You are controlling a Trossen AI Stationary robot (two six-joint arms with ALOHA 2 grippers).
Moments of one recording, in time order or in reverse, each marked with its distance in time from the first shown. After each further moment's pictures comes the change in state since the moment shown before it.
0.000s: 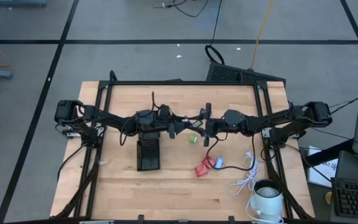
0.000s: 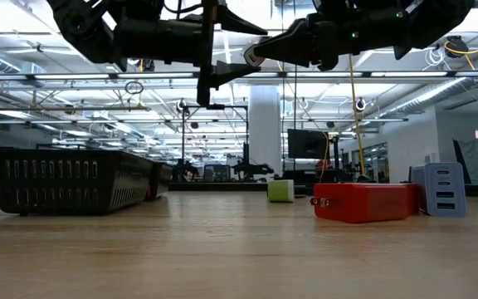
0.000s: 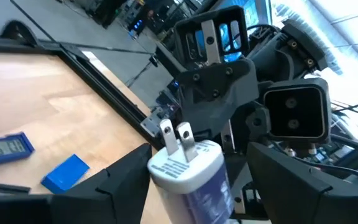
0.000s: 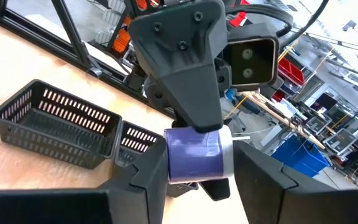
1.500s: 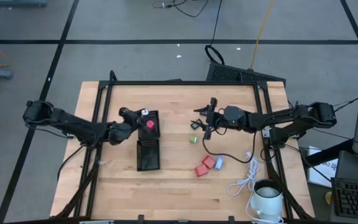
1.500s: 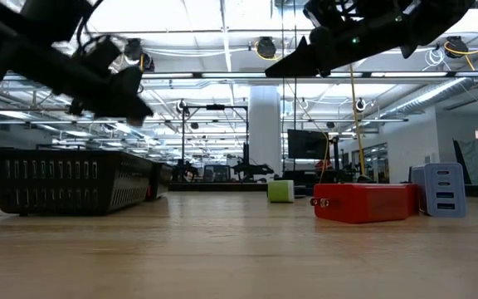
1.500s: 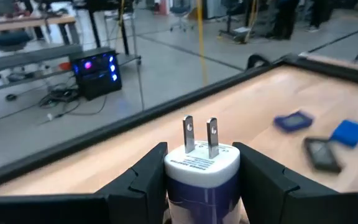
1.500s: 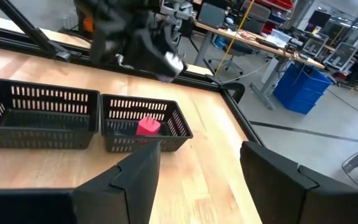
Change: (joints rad) left arm -0.145 -0.485 -0.474 -0.402 -0.882 0.441; right arm -0.061 -0.068 0.000 -0.202 0.106 0.289
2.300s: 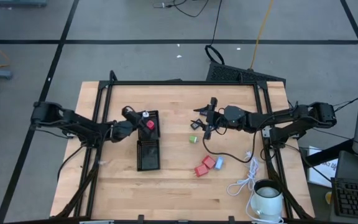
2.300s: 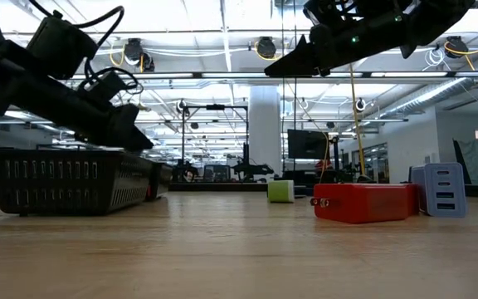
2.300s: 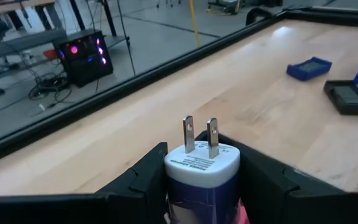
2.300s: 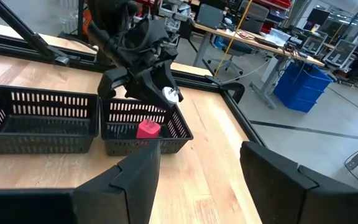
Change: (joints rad) left arm 0.122 0.166 -0.115 0.243 0.198 0.088; right arm 0.000 0.000 0.000 0.008 0.000 0.022
